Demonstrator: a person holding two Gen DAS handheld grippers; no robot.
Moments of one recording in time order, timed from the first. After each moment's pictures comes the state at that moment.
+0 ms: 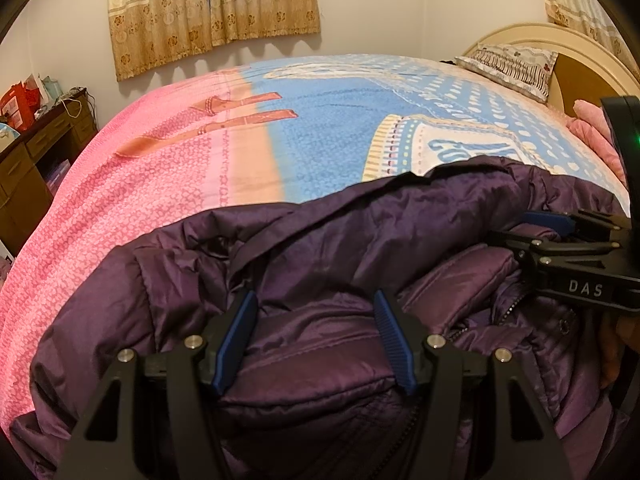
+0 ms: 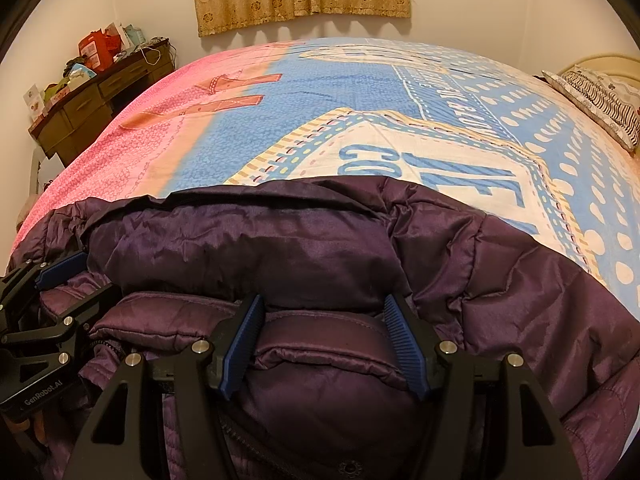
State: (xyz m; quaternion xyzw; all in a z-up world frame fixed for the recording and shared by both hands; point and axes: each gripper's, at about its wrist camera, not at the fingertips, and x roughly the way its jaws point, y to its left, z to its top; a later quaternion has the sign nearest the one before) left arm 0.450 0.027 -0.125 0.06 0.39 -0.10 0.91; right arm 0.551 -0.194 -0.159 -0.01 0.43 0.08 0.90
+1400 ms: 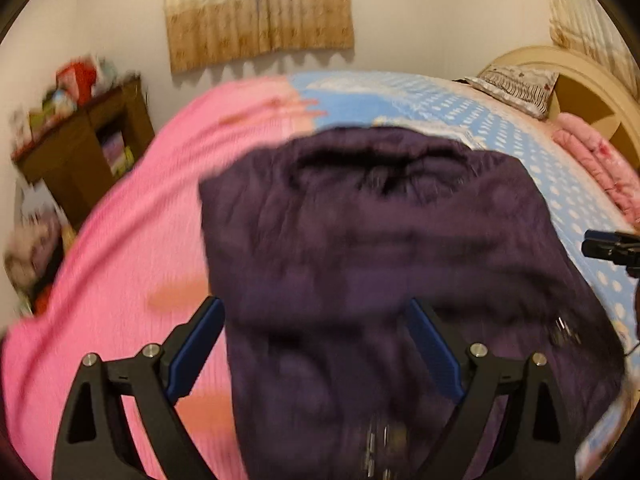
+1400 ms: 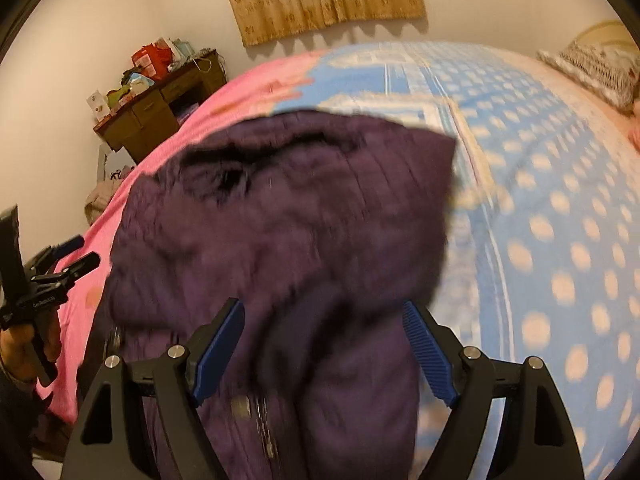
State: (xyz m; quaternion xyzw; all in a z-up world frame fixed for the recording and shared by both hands) left arm 0.203 0.065 -0.071 0.02 0.39 -0.04 0.92; right arm 0.282 -0.326 -0.103 0.04 0.44 0.18 0.88
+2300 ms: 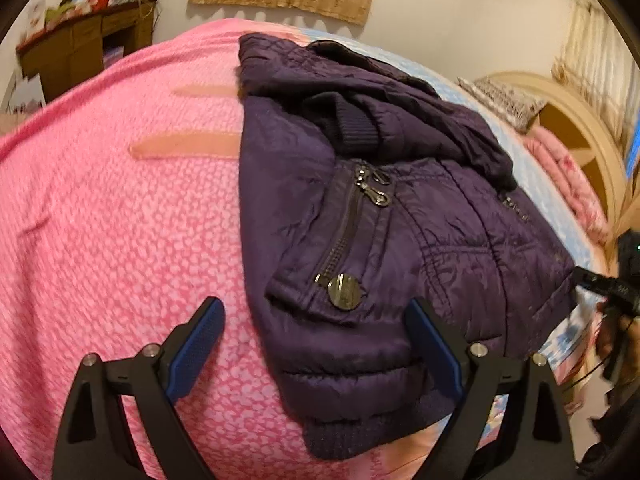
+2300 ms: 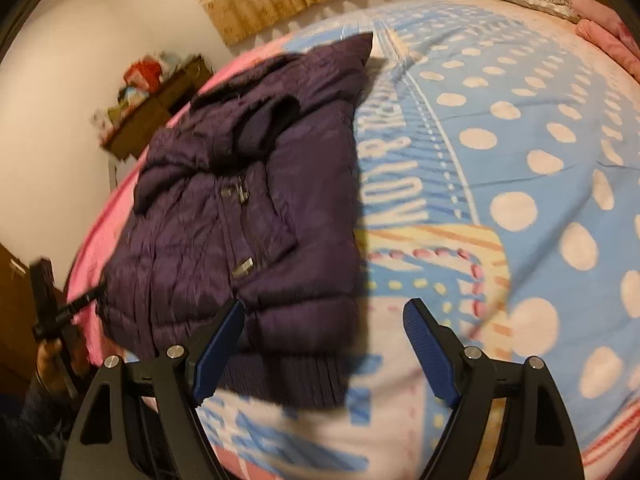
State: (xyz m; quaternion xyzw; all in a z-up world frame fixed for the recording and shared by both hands) left arm 0.064 0.096 -0.147 -0.11 0.43 -0.08 0.89; right arm 0.130 -0.392 -0.161 0.13 0.44 0.18 0.87
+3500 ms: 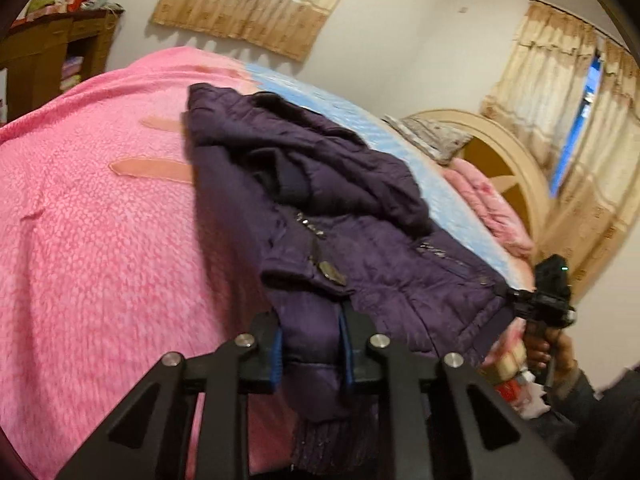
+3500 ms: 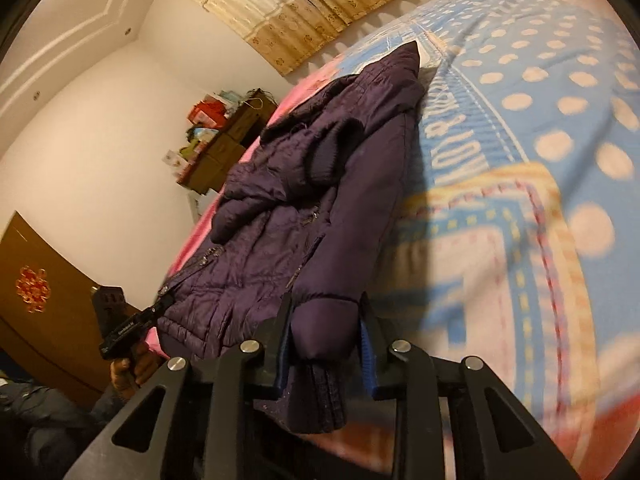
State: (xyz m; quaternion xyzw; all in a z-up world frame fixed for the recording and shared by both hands) left arm -0.011 0.116 -0.103 -0.18 0.36 -0.21 0.89; right arm 0.063 -0.410 -0.156 0.27 0.40 0.30 0.82
